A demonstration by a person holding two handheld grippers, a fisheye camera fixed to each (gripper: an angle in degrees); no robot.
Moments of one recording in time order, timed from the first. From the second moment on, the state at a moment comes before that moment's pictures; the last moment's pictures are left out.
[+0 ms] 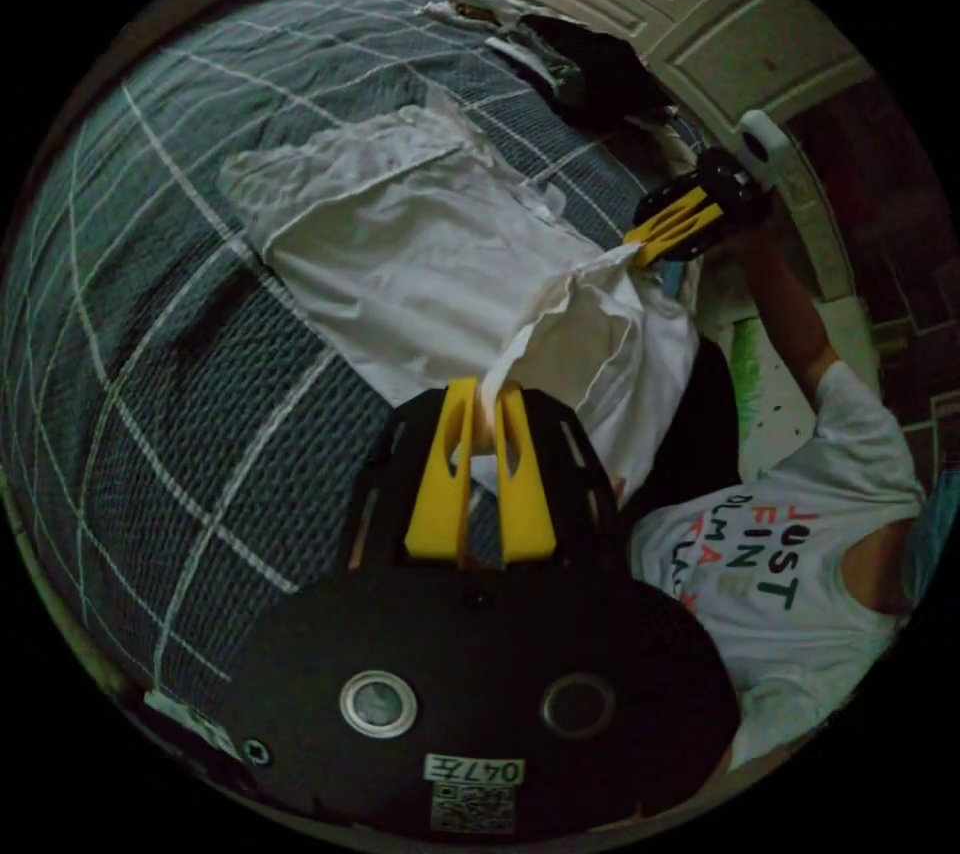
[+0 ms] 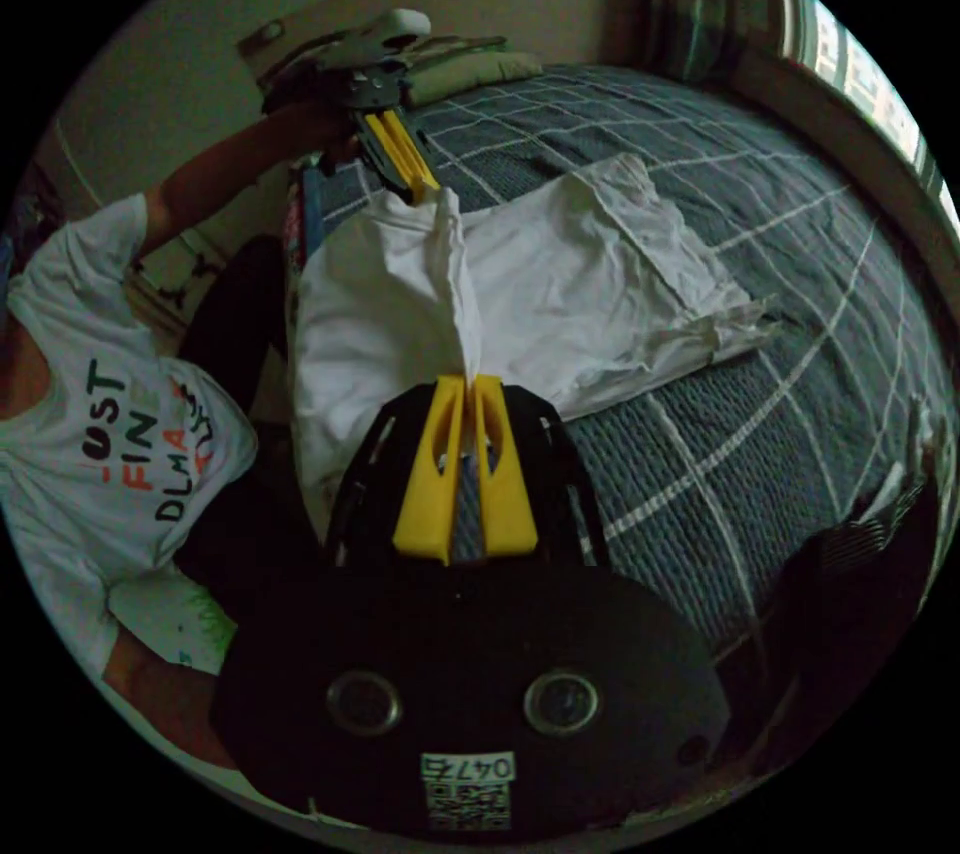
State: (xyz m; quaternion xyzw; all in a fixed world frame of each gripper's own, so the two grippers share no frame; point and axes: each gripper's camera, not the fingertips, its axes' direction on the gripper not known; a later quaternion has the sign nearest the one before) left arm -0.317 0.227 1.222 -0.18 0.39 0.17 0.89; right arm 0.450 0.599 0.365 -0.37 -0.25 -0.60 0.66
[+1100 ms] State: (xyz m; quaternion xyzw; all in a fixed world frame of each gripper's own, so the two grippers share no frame) left arm -0.326 0.260 1.257 -0.12 0.42 0.16 0.89; right arm 0.609 0.669 0.400 -0.35 -0.32 -0.44 0.76
